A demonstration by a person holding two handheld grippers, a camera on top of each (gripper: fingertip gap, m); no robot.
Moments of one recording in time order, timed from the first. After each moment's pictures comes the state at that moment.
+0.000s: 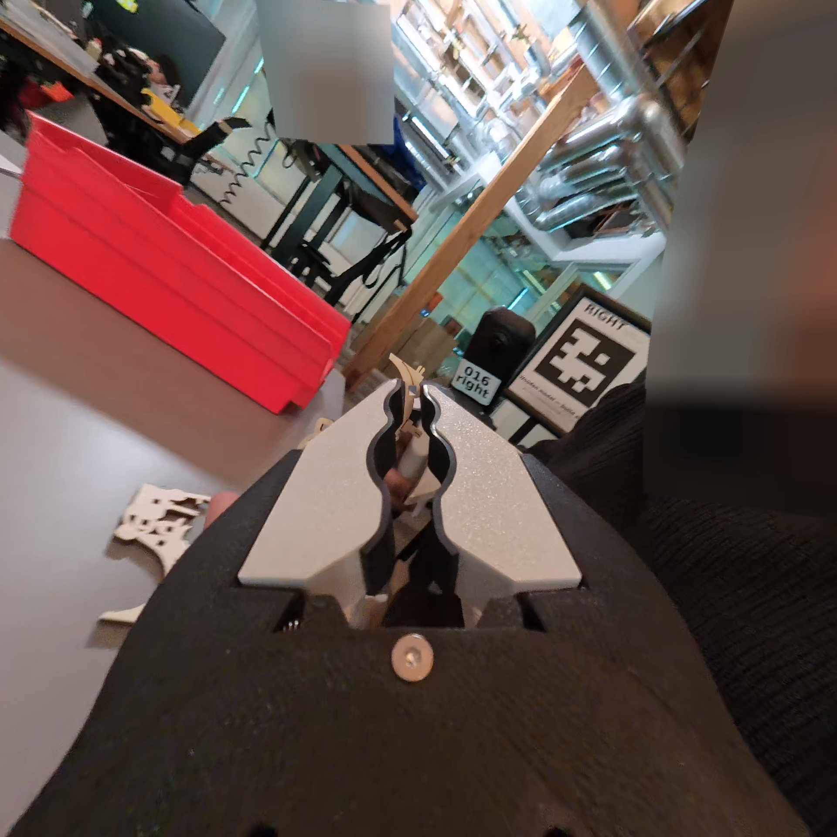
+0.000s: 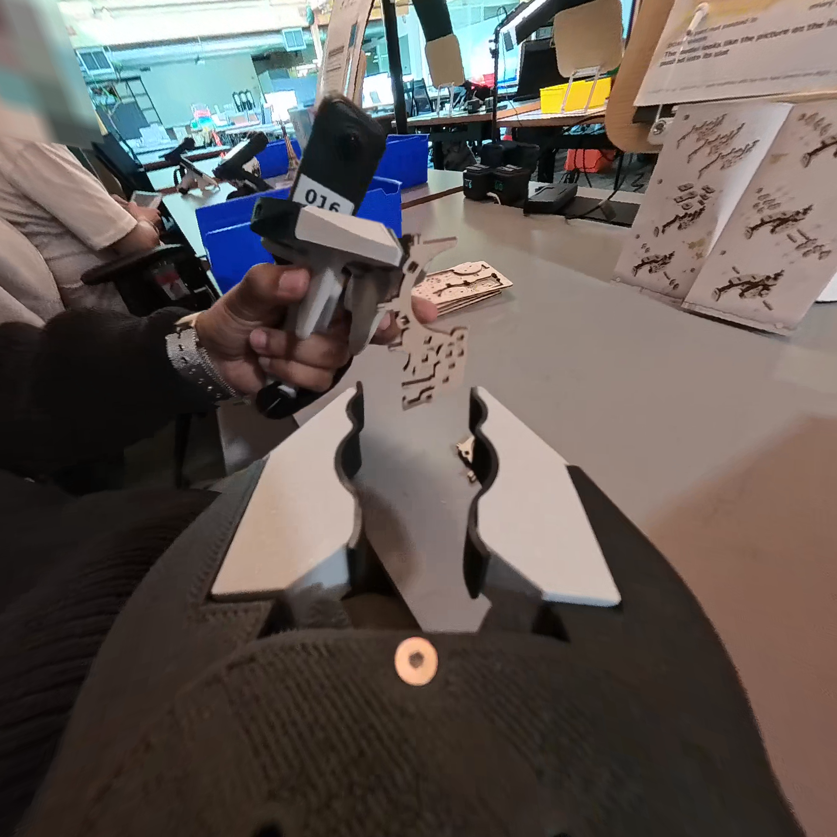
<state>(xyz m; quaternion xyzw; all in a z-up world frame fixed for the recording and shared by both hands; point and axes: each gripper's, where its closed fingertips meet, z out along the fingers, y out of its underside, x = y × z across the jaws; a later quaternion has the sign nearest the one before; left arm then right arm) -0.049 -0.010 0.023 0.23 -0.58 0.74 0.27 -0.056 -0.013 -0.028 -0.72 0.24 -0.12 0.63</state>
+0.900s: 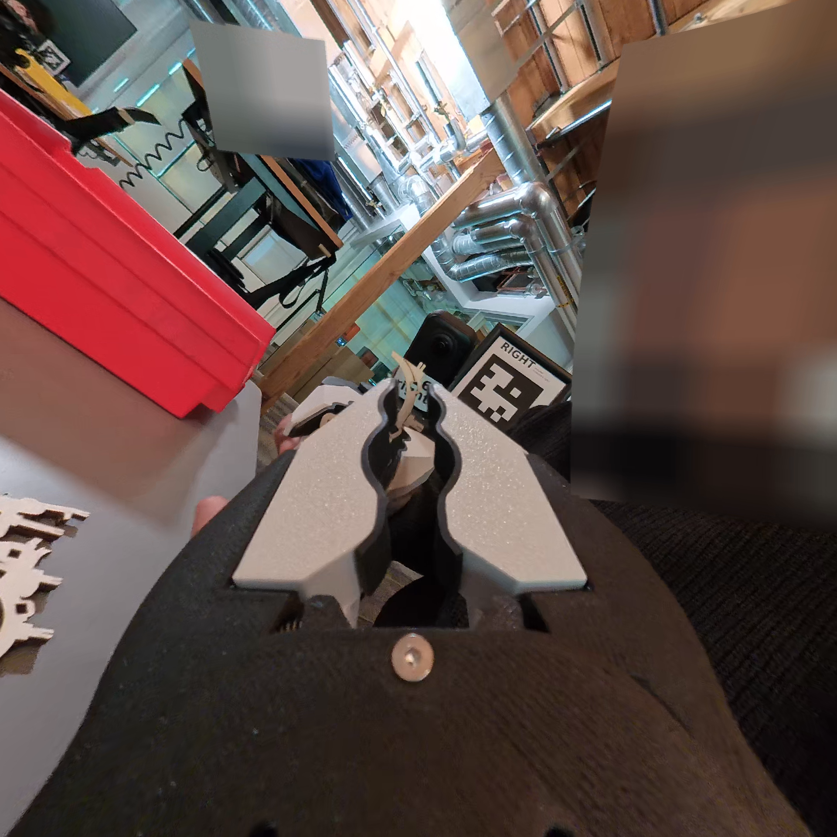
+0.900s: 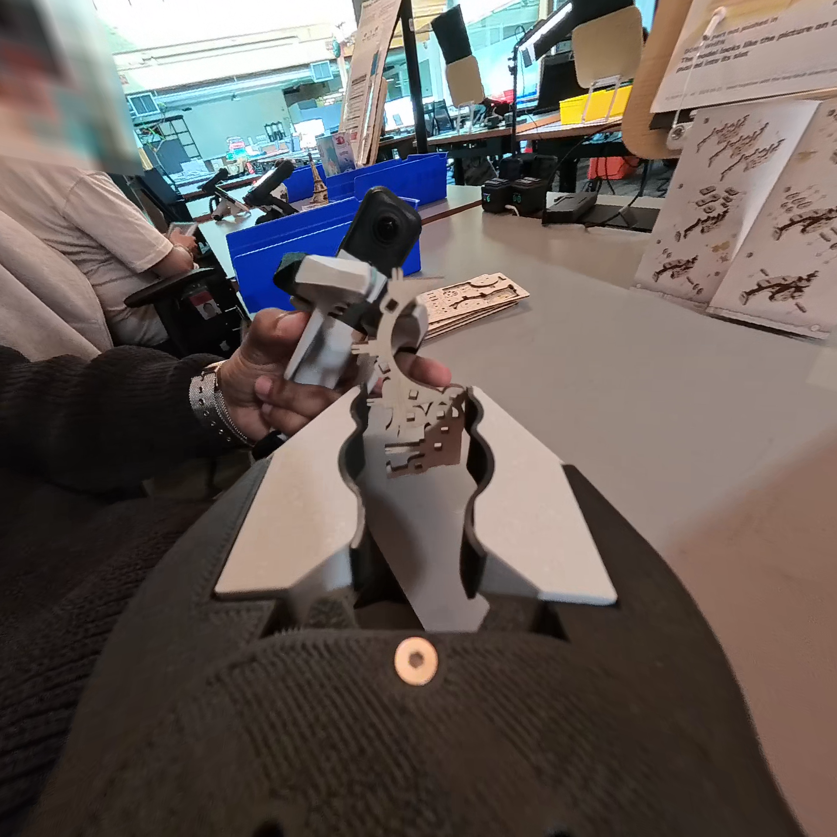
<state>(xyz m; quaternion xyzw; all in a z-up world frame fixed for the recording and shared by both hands) -0.066 -0.023 0.025 0.22 -0.50 0.75 0.37 -0.057 -0.011 -0.021 -0.71 0.24 -0.09 0.65</state>
